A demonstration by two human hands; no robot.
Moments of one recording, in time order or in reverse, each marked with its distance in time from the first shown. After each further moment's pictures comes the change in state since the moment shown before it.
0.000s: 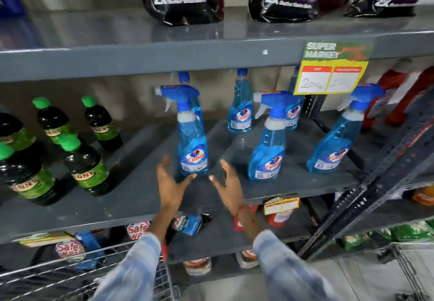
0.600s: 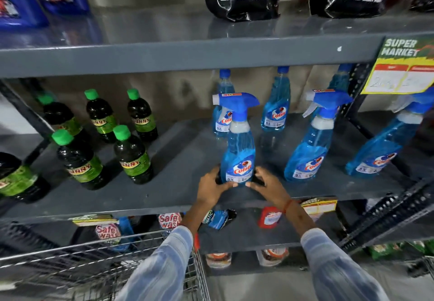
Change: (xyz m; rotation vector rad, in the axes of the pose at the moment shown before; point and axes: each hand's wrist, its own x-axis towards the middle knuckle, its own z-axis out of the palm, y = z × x) left_hand -0.004 -0.012 -0.023 0.036 -0.355 0.051; right_hand 0.019 0.028 0.000 -0.195 -0.219 0.014
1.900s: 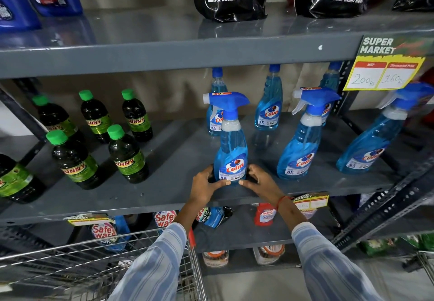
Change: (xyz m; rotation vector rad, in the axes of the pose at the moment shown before) left_hand 0.001 -0.007 0.001 -0.067 -0.025 0.004; right_hand -0.005 -0.006 -0.005 0.041 -0.063 0.000
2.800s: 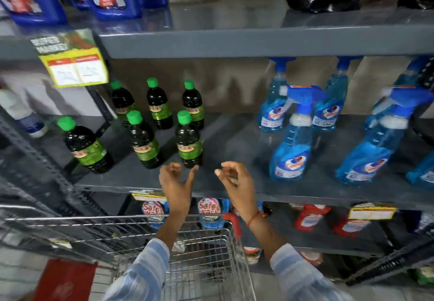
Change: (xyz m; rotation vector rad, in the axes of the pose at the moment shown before) left_hand -0.074 -0.027 -0.131 0.034 0.817 -0.006; right_hand -0.029 -0.116 0.152 0.347 0.171 -0.172
